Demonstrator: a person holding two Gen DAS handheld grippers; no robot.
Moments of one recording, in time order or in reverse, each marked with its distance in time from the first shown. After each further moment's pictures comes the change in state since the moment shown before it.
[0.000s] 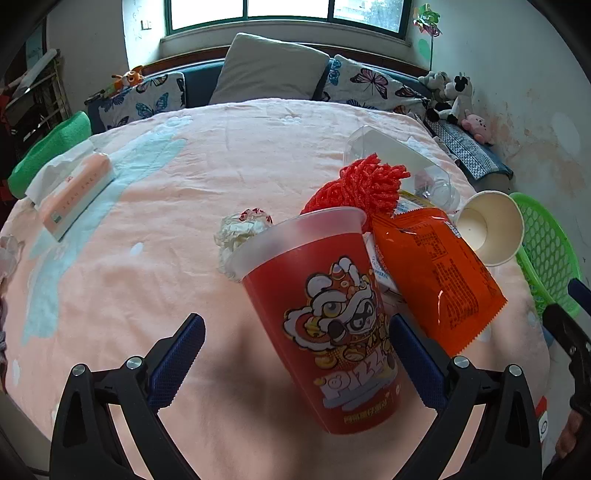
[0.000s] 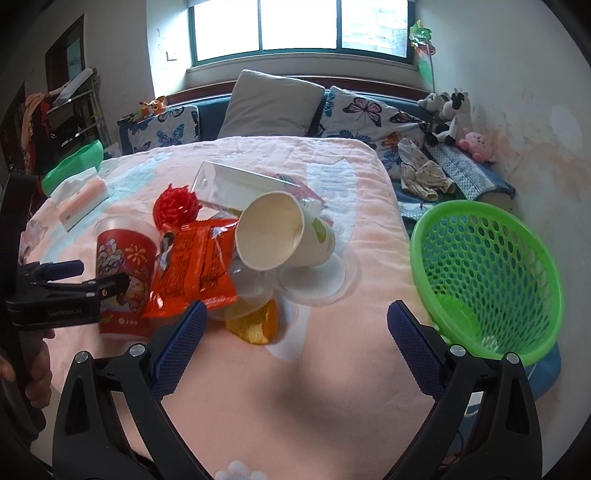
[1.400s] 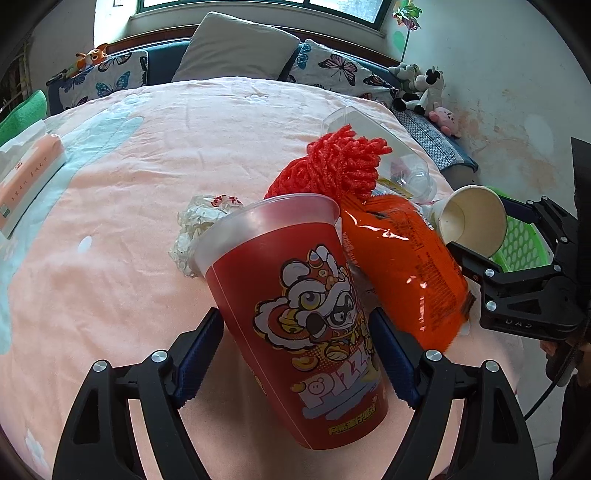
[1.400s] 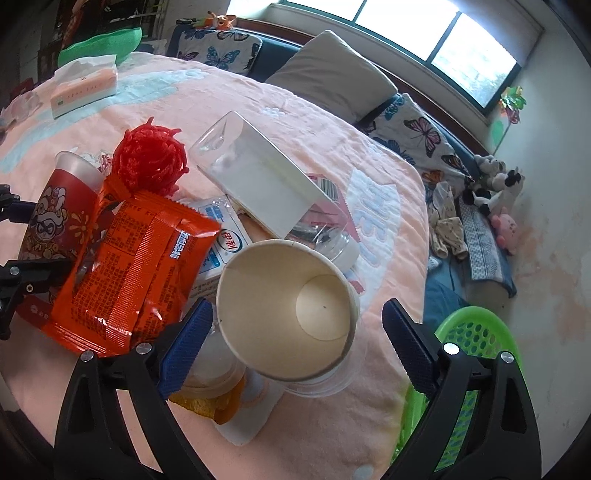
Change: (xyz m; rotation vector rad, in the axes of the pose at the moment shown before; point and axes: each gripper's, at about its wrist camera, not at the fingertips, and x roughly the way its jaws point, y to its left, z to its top) left arm 0.025 0.012 0.004 0.007 0.063 -0.199; right arm 0.093 0.042 0.045 -0.485 0.126 -0.051
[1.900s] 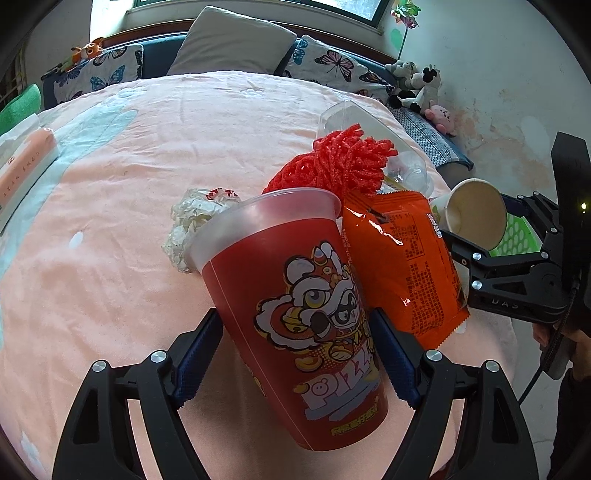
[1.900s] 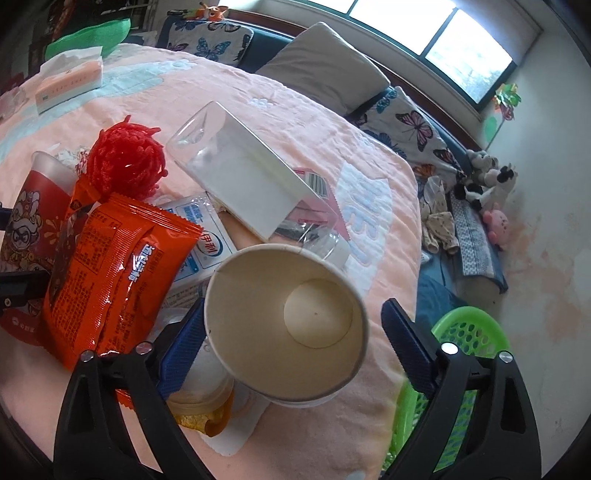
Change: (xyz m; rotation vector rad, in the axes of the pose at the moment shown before) left arm 0.006 0.006 0.000 -0.004 0.019 -0.032; right arm 0.014 -0.010 0.001 0.040 0.036 -0.033
